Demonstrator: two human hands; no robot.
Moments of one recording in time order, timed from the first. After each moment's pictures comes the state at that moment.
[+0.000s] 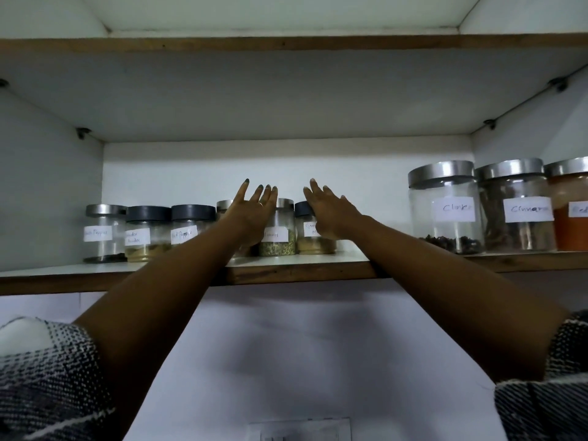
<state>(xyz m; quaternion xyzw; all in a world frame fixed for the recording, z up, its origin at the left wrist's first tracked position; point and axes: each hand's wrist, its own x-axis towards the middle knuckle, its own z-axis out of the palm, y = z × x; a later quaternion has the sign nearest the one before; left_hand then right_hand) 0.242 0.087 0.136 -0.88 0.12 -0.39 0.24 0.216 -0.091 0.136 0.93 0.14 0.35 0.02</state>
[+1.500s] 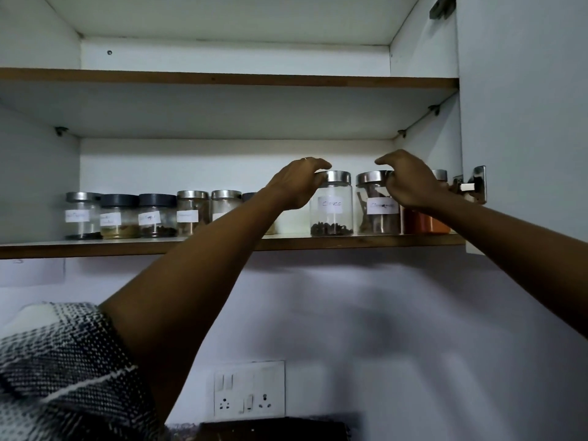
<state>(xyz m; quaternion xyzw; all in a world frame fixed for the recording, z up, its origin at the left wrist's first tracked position) 0.074 -0.090 0.155 -0.83 0.35 -0.40 -0.13 0.030 -0.301 0.142 0.86 0.08 0.50 -0.10</state>
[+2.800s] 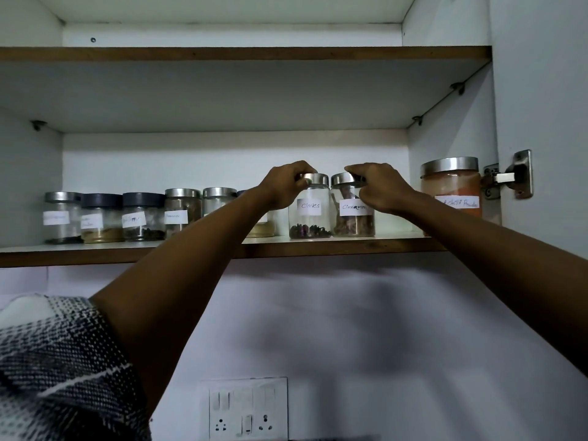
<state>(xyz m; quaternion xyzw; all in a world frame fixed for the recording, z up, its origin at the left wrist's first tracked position) 0.150 -0.090 0.155 -0.84 0.33 -0.37 -0.21 0.104 -0.281 0.142 0.89 0.14 0.43 -0.11</state>
